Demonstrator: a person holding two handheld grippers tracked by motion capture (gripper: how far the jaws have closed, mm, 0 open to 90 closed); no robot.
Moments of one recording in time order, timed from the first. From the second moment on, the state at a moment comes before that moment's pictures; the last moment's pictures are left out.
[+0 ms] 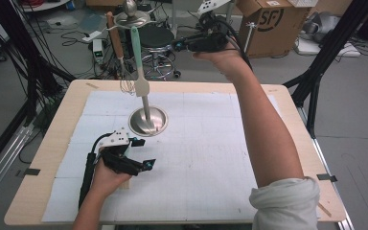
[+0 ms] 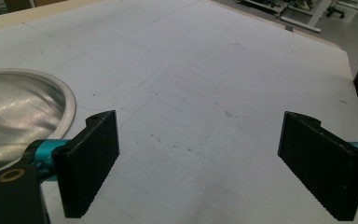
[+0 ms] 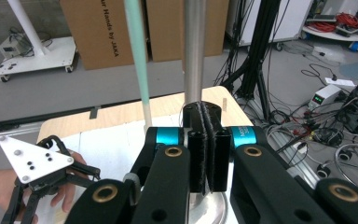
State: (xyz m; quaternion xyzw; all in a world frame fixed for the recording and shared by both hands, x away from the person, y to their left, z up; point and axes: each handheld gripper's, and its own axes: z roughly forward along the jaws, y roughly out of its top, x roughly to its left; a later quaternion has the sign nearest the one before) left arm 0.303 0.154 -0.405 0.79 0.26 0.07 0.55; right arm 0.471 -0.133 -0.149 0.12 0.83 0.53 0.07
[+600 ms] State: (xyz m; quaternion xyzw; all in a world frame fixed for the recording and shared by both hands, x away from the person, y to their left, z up) left arm 0.302 0.153 -0.404 0.79 0.25 0.07 0.55; right arm 0.431 -0.140 -0.142 0.12 0.84 0.53 0.08
